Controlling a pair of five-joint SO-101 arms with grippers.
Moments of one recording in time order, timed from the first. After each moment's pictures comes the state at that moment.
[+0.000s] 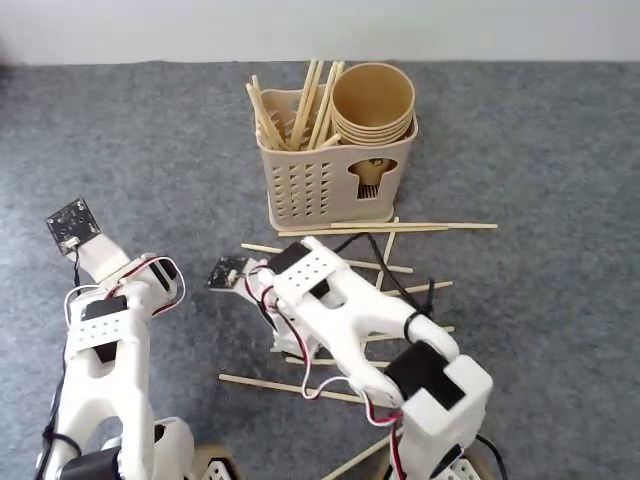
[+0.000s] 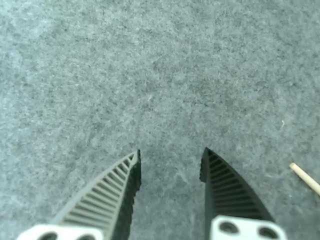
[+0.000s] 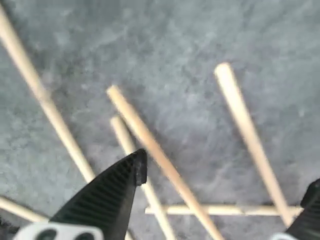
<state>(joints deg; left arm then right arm) -20.3 -24.9 65.5 29.8 27.1 -43.2 14.6 18.1 73.6 27.2</state>
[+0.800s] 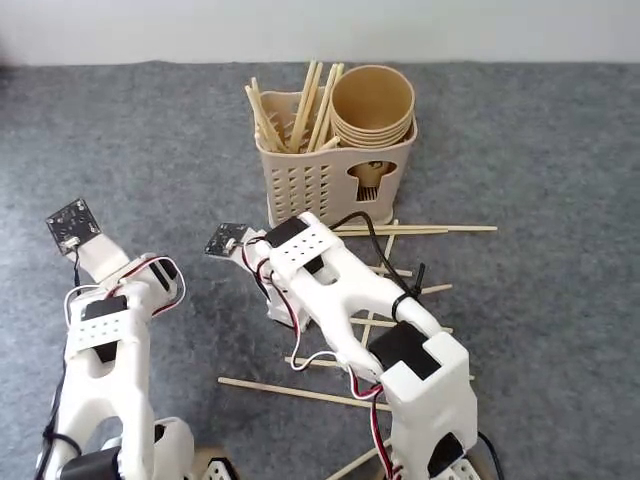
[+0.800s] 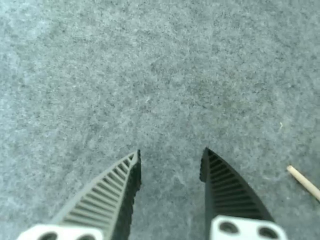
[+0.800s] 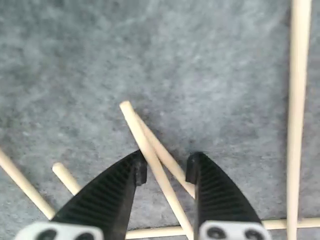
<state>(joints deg) -20.3 -24.9 65.5 29.8 27.1 -40.1 24.3 5.6 73.7 27.1</state>
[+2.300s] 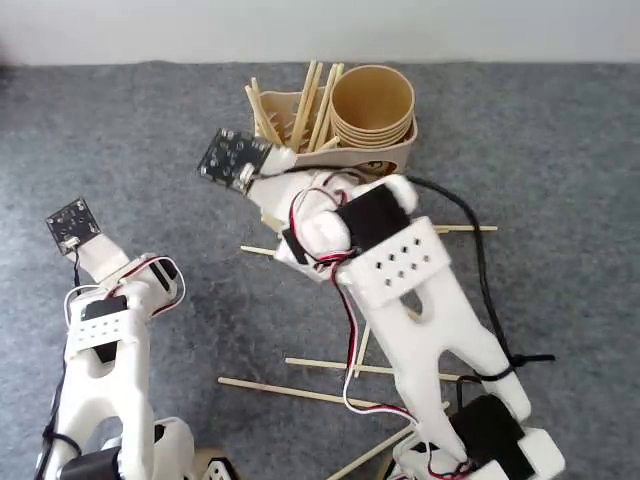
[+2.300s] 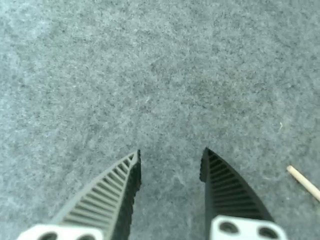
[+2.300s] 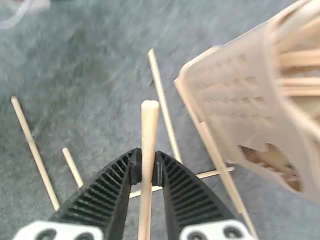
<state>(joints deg) -20.3 -24.9 65.5 29.8 27.1 -36.0 -9.9 -12.7 90.3 31.0</state>
